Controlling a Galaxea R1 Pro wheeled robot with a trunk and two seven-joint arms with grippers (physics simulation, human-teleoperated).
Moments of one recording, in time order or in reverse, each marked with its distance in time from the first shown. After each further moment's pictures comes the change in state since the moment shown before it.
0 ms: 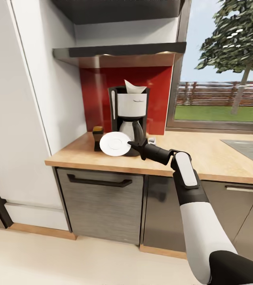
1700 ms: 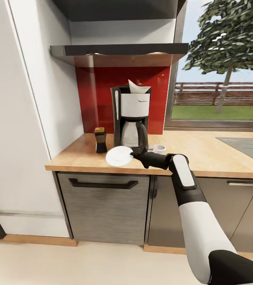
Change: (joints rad) left arm 0.000 0.000 -0.005 -0.003 0.000 -0.001 -0.001; right arm -0.002 0.000 -0.003 0.067 0.016 -0.009 -0.228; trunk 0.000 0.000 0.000
